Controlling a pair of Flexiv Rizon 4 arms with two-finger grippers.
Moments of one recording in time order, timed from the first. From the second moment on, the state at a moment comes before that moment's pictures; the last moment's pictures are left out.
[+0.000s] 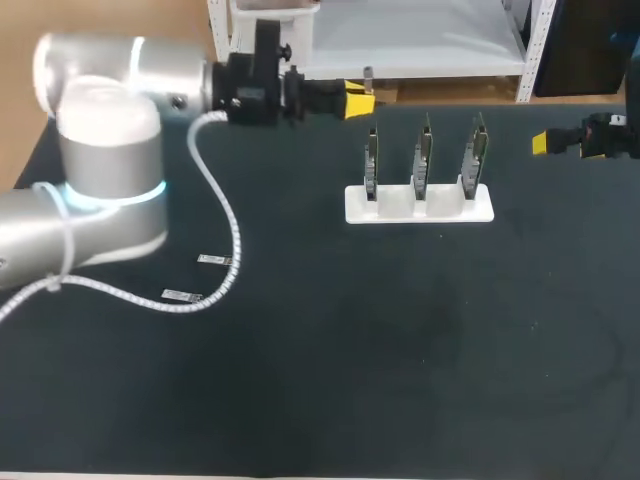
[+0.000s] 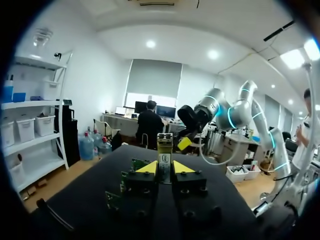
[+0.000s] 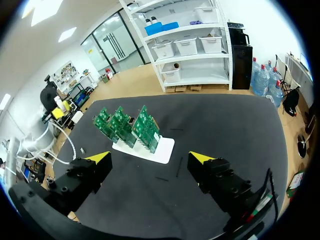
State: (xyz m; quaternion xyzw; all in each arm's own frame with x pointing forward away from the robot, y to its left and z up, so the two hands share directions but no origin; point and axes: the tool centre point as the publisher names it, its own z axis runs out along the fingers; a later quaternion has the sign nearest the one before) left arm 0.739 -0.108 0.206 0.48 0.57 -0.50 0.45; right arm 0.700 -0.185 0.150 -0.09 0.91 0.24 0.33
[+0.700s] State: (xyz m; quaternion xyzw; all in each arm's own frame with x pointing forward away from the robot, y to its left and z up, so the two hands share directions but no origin) left arm 0.758 -0.114 0.192 0.49 0.52 -0.46 0.52; right arm 0.700 -0.185 0.150 -0.09 0.91 0.24 0.33
